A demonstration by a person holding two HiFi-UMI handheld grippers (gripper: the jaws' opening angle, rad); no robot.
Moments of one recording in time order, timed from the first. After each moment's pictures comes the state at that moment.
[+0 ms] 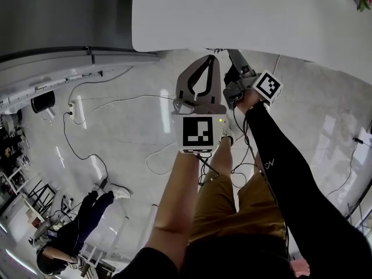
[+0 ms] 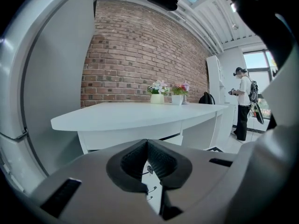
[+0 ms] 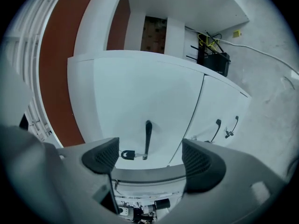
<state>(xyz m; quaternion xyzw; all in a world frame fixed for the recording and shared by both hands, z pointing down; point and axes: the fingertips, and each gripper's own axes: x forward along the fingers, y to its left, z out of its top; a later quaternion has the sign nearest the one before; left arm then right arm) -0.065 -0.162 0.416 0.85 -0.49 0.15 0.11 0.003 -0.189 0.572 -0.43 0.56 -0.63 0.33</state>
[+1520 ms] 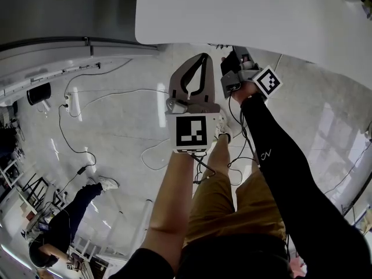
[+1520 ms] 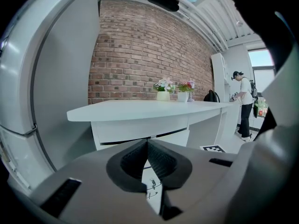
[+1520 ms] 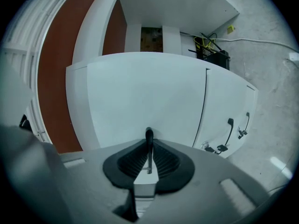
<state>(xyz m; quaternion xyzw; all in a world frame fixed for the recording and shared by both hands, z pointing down) -0.089 -0.157 0.424 0.84 -0.51 0.16 0.11 0.011 -0.209 0.570 -0.44 0.53 -0.60 0.41</state>
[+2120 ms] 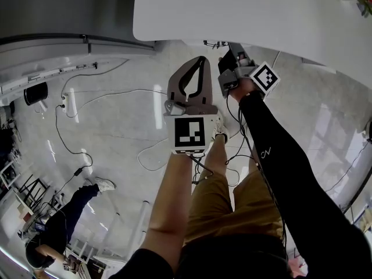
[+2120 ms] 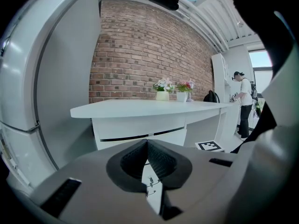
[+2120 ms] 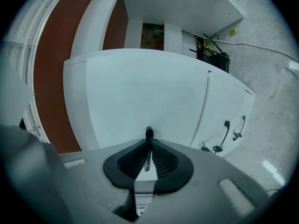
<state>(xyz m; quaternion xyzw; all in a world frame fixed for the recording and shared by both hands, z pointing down) -0.089 -0.144 0.427 0.83 -0.51 0.16 0.12 0.009 -0.208 0.573 -0.45 0.54 -0.61 0.38</state>
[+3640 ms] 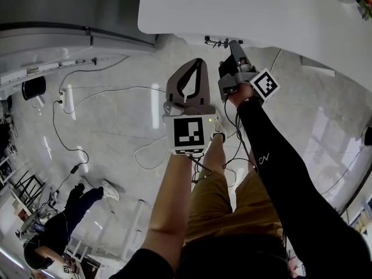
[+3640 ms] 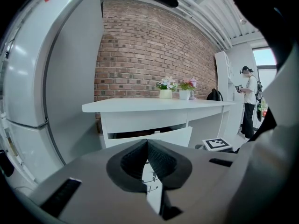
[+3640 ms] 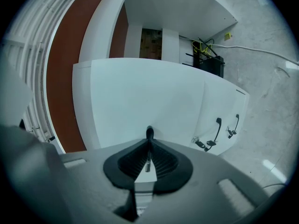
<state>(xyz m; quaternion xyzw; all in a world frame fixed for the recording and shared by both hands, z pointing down) -0.106 -0.129 0.434 0.82 -0.53 0.17 0.12 0.006 -0.184 0.569 -0.46 0.52 -0.61 0.38</state>
